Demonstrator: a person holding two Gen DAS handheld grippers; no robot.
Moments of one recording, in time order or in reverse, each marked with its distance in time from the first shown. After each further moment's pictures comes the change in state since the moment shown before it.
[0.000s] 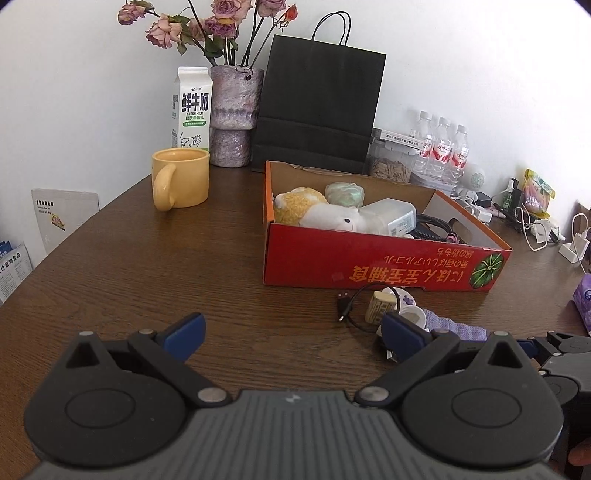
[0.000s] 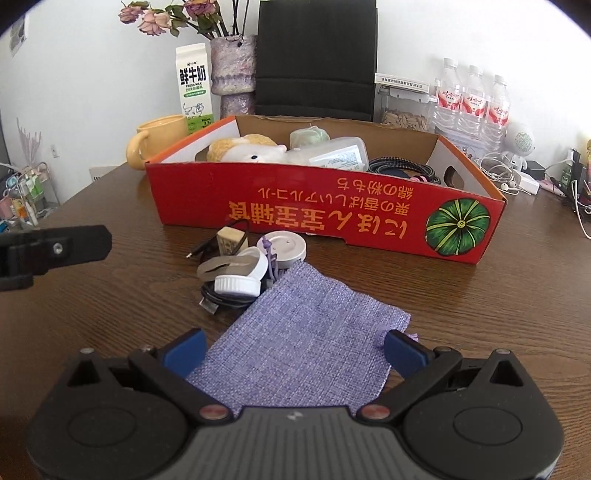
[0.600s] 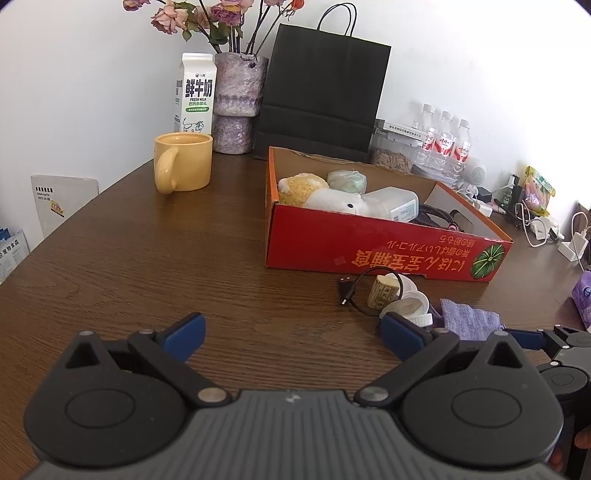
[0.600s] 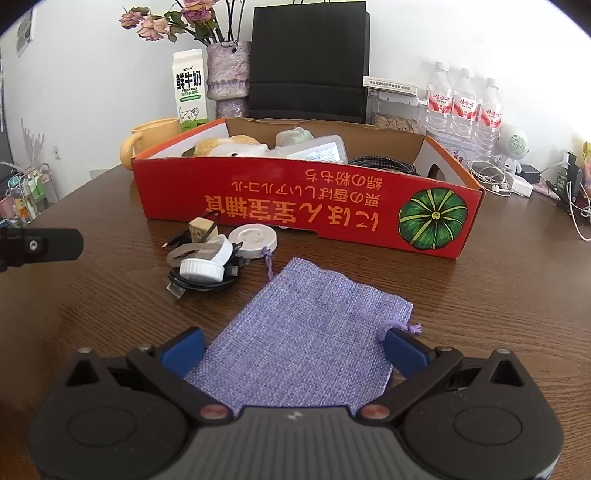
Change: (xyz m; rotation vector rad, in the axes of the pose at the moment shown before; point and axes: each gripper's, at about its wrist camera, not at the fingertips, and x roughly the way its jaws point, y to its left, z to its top) left arm 0.001 0.004 -0.009 -0.017 0.027 -0.008; right arm -0.002 -0.030 -0.014 -0.020 -0.041 0.023
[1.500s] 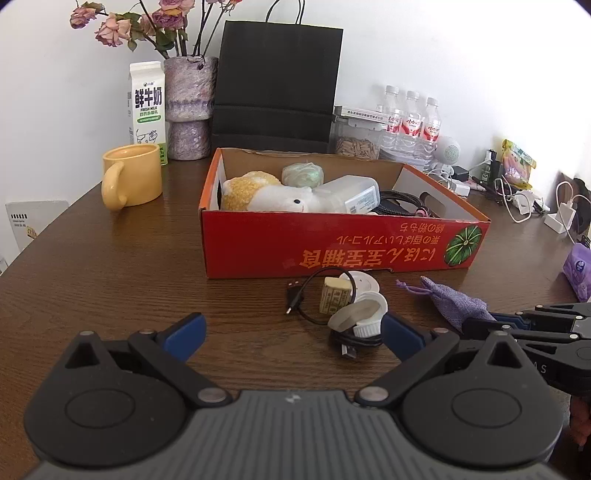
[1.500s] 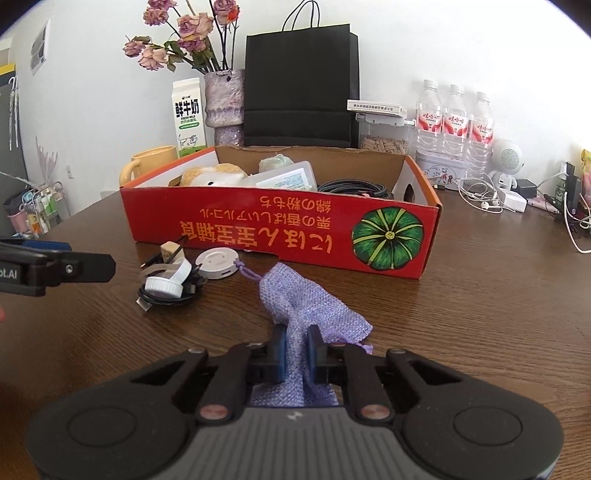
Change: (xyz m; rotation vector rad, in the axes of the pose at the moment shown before) left arm 0.029 -0.046 0.005 0.107 0.003 -0.041; right arm -0.013 -0.049 -0.003 0.004 -0.093 0.039
